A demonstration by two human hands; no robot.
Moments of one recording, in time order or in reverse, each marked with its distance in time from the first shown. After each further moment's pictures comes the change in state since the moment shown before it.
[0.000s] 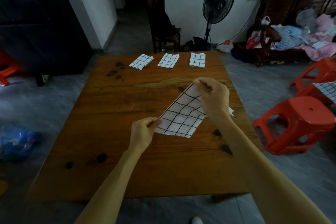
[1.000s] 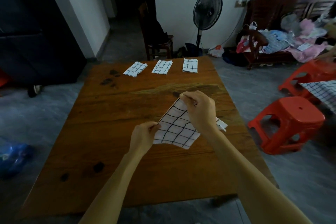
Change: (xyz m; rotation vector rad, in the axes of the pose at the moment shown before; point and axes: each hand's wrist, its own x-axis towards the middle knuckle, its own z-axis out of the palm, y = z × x) left_hand 0.007 0.014 -0.001 0.183 -0.150 -0.022; right_hand -0.022 -0.002 0.009 -0.113 -0.025 -0.101
